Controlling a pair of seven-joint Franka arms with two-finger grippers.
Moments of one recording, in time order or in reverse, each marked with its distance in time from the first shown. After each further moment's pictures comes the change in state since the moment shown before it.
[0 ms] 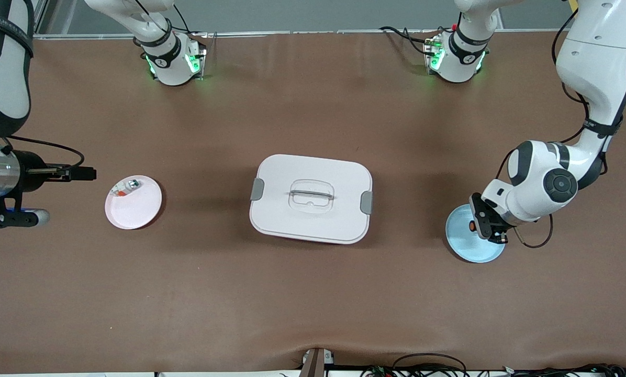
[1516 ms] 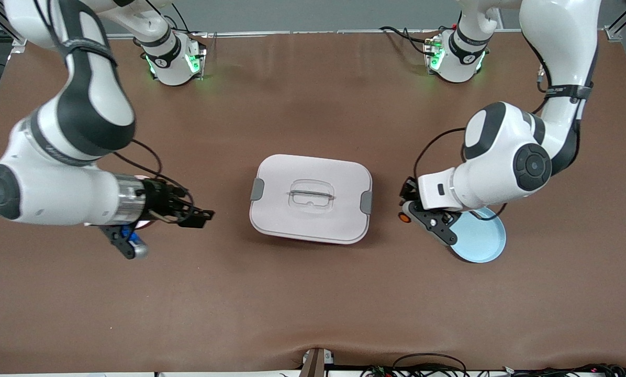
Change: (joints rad) left arm -0.339 -0.108 -0.003 0.403 -0.374 -0.570 -0.914; right arm 0.186 0.111 -0.015 -0.006 0.413 0.300 0.718
